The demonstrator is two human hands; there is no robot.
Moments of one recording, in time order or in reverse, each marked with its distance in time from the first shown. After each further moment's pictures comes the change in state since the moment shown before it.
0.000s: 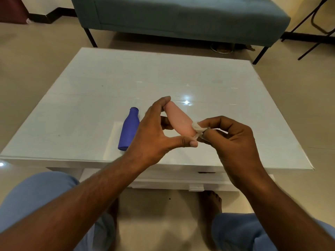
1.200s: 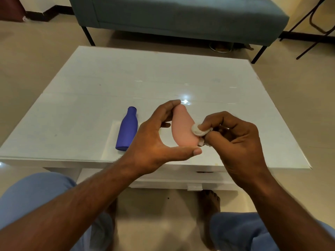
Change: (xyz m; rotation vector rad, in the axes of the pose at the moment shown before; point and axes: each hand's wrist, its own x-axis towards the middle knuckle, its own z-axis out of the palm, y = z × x) left_hand -0.013 0.003 -0.003 -0.051 -0.088 0.165; right_hand -0.002 -0.012 -0.007 0.013 -0.103 -0.247
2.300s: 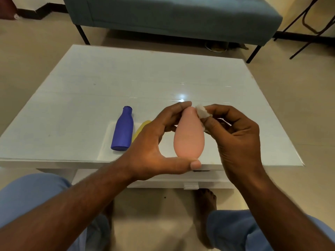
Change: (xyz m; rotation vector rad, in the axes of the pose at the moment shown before) left_hand -0.005 0.011 0.000 -0.152 -0.175 0.063; right_hand 0.002 -0.004 0.005 0.118 0.200 0.079
